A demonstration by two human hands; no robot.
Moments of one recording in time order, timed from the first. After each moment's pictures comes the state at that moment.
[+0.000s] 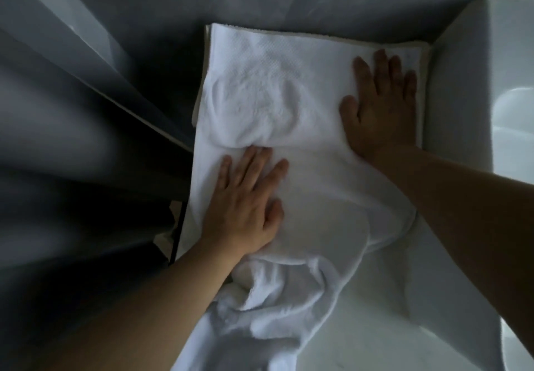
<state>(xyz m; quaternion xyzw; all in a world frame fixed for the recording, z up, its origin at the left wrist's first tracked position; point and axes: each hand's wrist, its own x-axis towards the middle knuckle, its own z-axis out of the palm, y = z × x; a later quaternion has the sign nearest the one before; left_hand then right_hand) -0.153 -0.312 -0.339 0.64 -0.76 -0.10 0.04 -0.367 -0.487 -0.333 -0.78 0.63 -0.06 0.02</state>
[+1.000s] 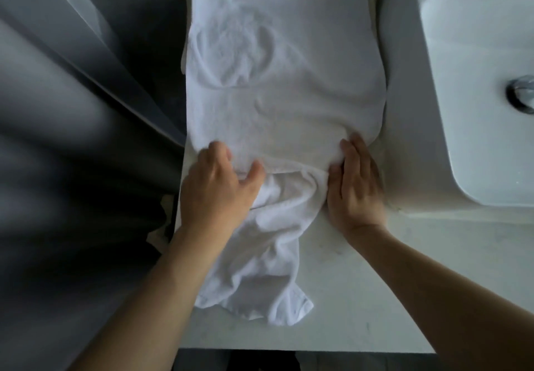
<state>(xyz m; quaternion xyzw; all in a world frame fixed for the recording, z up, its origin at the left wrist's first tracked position) -0.161 -0.208 -0.286 0.78 -0.57 -0.20 0.16 -0.372 -0.218 -0.339 -0.68 0.70 -0.22 0.10</state>
